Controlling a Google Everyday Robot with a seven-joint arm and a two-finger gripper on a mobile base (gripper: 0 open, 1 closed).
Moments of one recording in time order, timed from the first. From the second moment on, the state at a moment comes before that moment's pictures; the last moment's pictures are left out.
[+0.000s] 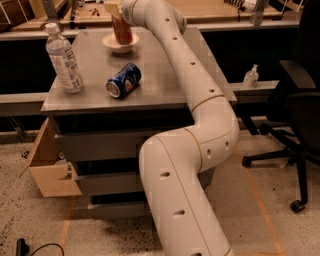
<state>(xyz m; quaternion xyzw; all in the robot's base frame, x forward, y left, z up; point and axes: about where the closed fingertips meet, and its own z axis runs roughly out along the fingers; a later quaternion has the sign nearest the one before) 0.973 0.130 1.014 -0.25 0.66 0.22 0.67</state>
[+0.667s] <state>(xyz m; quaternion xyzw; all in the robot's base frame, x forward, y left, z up) 0.980 0.122 1.009 -0.23 0.67 0.22 0.67</state>
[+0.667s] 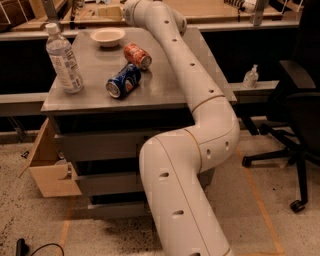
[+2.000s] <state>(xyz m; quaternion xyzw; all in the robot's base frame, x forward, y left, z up) 1.002 -0.076 1.047 -0.04 0.67 0.17 0.73</state>
